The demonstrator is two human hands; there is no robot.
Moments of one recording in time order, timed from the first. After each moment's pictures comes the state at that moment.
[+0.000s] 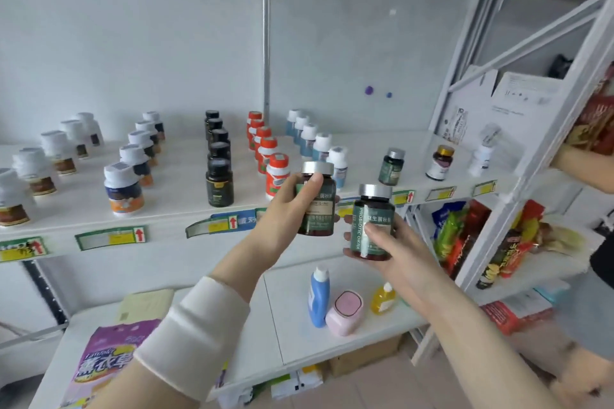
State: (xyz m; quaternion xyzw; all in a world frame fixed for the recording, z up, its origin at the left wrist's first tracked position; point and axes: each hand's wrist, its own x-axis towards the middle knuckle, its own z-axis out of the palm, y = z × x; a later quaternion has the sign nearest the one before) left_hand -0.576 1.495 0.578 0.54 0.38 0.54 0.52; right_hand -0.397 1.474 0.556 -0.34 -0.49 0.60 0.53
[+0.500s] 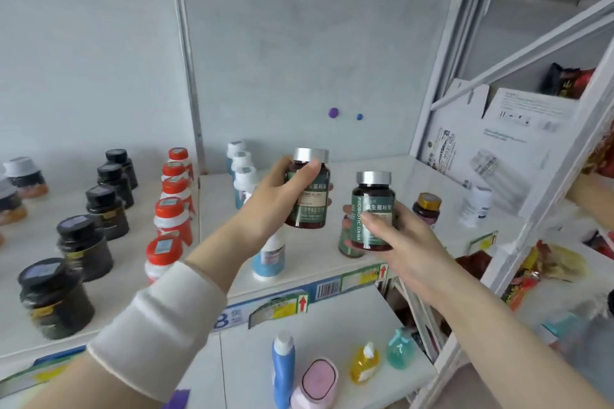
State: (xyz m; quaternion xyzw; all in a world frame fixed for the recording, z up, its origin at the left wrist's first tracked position) left_hand -0.480 1.715 0.631 0.57 0.36 0.54 0.50; right_hand -0.294 1.687 0.606 -0.39 -0.53 0.54 0.52
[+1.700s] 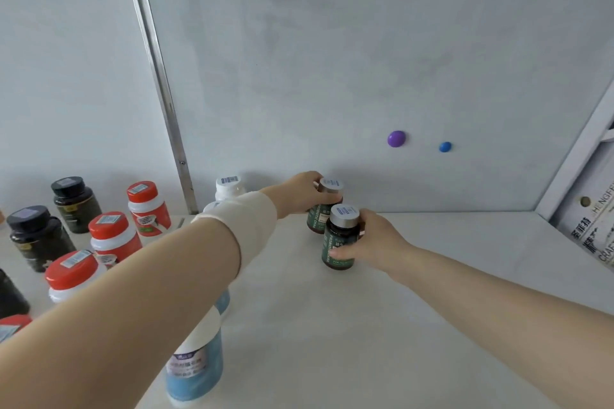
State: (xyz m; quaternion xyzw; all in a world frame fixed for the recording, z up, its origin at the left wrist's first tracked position) left_hand -0.483 2.074 0.594 0.59 0.64 0.33 0.36; right_hand -0.321 2.046 0.570 -0.51 -0.73 0.40 0.23
